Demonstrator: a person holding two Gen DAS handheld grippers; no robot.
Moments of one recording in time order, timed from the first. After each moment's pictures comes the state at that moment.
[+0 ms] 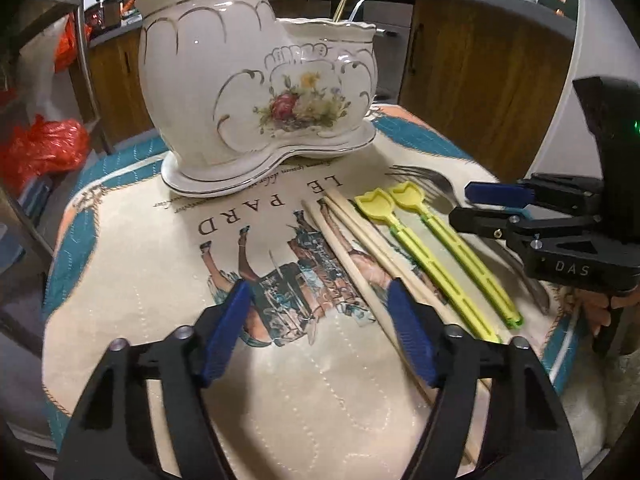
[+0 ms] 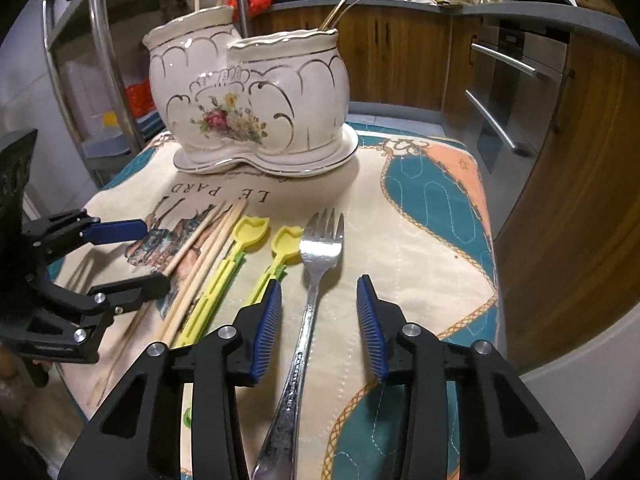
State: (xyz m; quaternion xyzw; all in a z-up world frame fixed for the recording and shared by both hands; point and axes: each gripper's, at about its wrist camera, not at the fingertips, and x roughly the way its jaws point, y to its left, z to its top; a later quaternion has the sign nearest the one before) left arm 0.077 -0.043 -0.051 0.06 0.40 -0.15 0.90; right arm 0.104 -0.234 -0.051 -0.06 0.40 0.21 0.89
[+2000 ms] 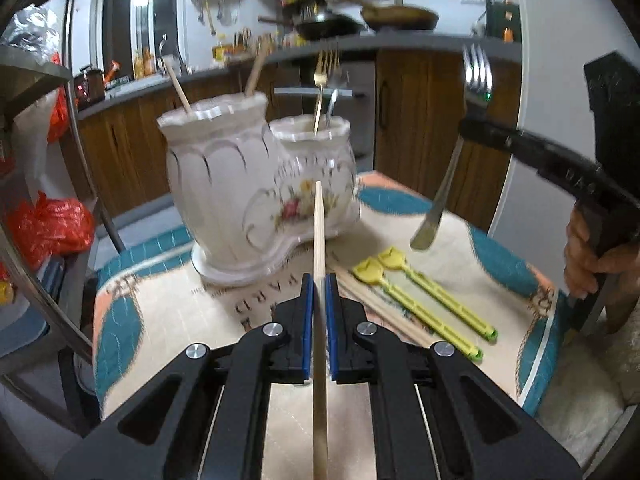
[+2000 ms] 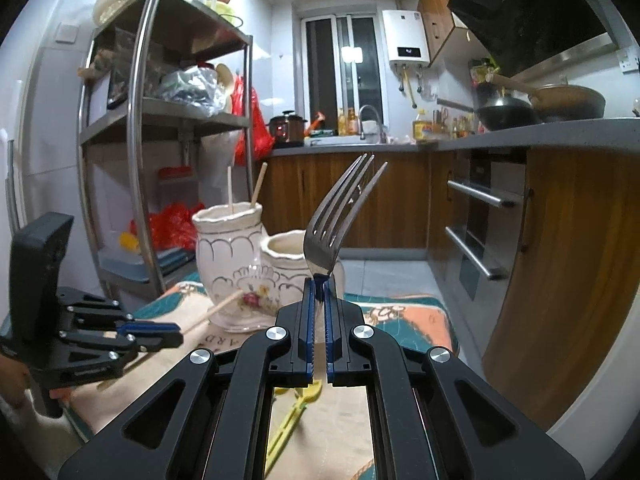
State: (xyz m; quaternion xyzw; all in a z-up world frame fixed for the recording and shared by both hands) left arm 0.051 -0.020 0.004 0.08 0.27 -0.21 0.94; right arm 0.054 -0.249 0.025 0.00 0.13 0.21 0.97
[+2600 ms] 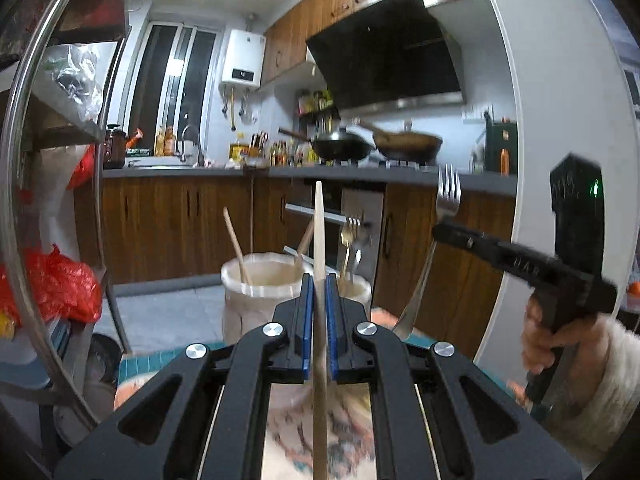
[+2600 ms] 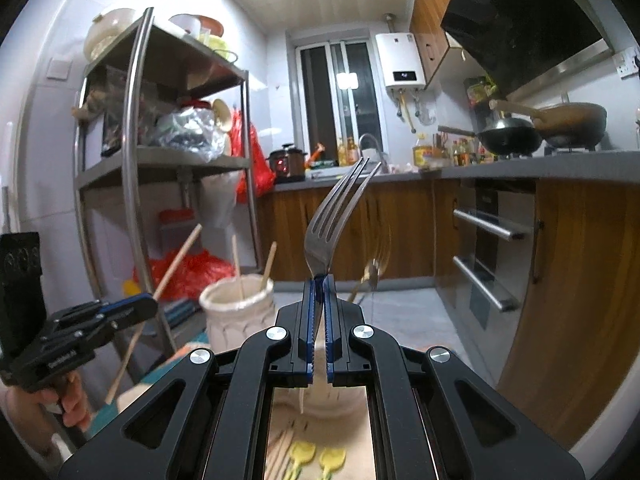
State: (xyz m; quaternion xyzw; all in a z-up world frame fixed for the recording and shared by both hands) left arm 0.052 0.023 0.074 -0.02 0.08 -0.22 0.97; right arm 0.083 -0.231 0.074 0.04 0.08 0.21 0.97
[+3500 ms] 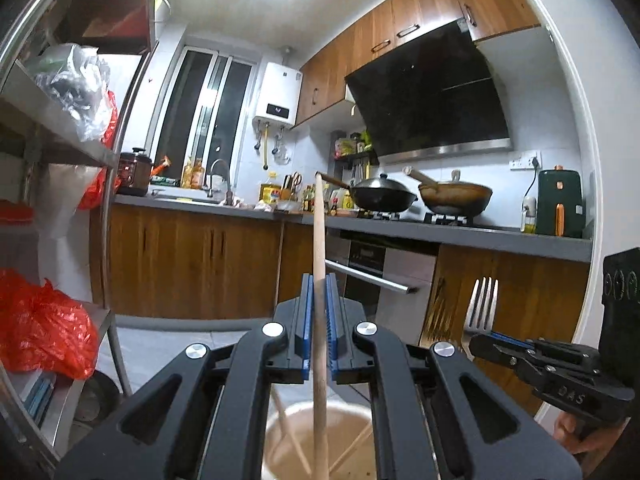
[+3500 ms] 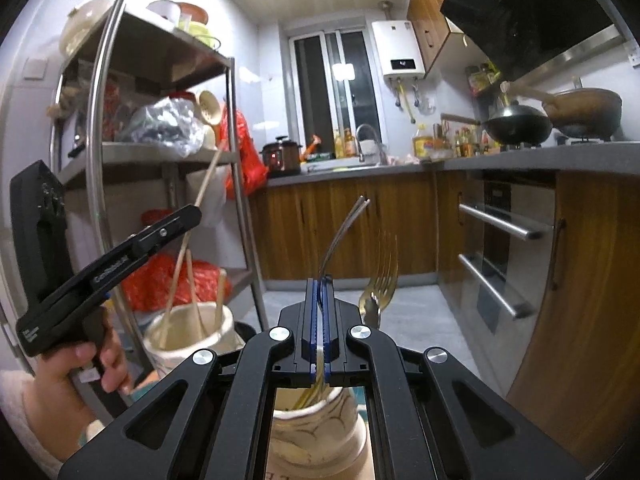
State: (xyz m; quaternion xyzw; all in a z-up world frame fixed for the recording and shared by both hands) left arm 0.173 0.017 0.099 -0.05 0.01 -0.16 0.99; right arm 0.161 -0.211 0.066 0.04 0.10 0.21 0.97
